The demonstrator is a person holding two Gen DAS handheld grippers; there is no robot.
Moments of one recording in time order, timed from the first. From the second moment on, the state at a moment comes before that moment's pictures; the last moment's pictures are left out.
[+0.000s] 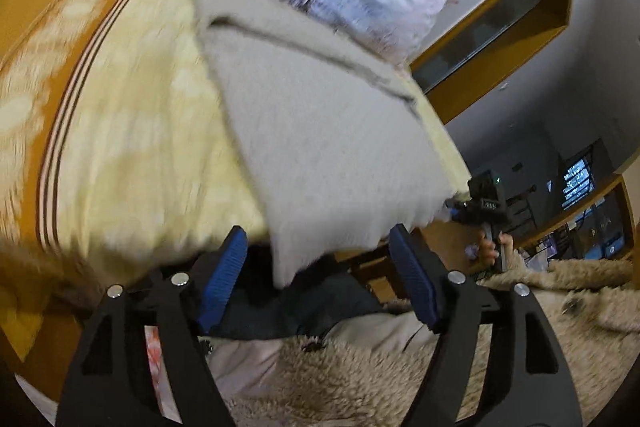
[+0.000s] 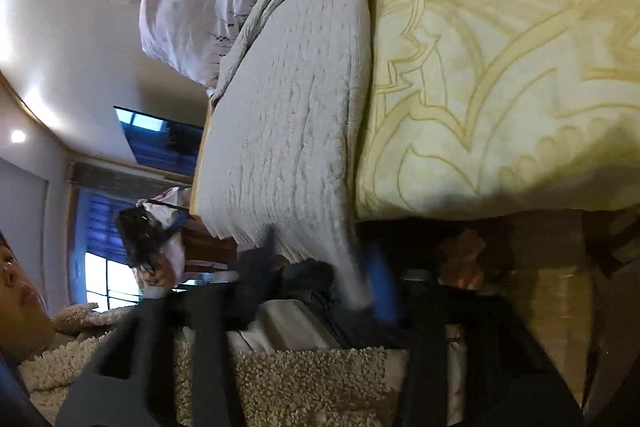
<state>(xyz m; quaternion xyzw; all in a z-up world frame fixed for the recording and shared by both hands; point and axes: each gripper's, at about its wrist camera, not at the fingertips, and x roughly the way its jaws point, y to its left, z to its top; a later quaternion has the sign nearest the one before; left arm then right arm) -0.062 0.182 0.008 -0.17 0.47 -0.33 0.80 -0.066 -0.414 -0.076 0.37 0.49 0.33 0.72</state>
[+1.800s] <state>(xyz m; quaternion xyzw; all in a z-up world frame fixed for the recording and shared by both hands) 0.182 0.144 0.104 -0.26 0.35 -0.25 0.87 0.109 -0.395 0.081 0.24 0.25 0.20 0.92</state>
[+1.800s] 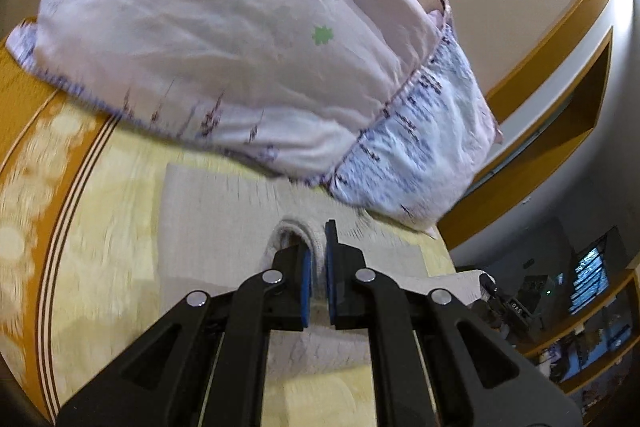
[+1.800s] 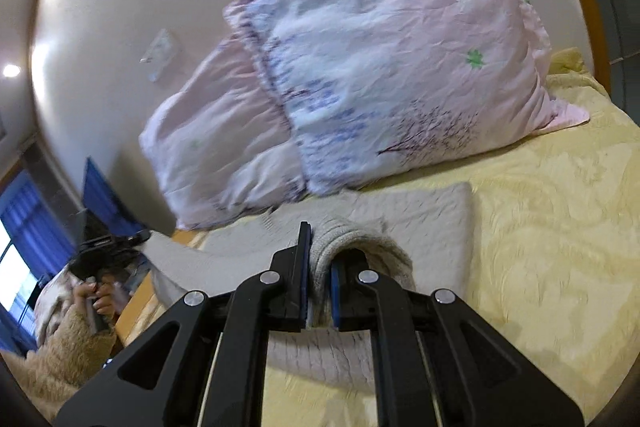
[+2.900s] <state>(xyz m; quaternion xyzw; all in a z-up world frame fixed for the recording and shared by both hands) 0.304 0.152 -0.005 -0.41 0.44 -0.18 0.78 0.255 -0.409 -0.006 0.38 0.39 0.12 0.83</state>
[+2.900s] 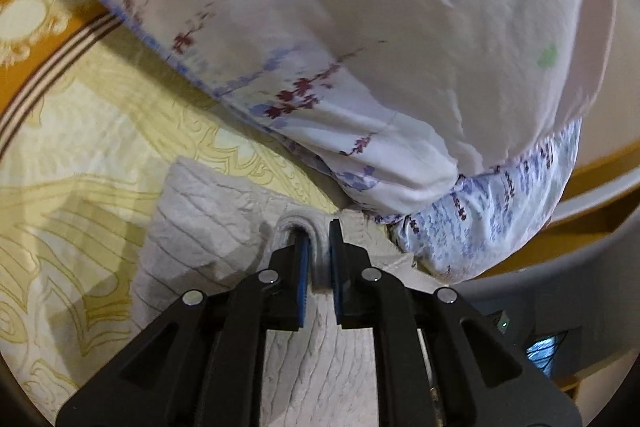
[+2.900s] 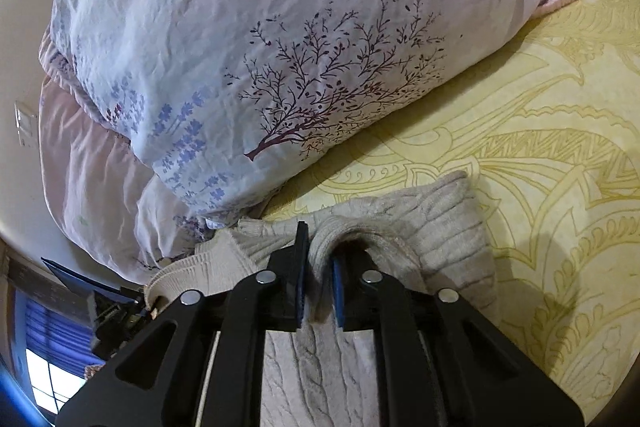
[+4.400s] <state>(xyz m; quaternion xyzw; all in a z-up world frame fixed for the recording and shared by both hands) 0.196 0.135 0.011 -0.10 0.46 -0.17 0.86 0.133 -0.405 -0.009 0.14 0.40 0.05 0.91</state>
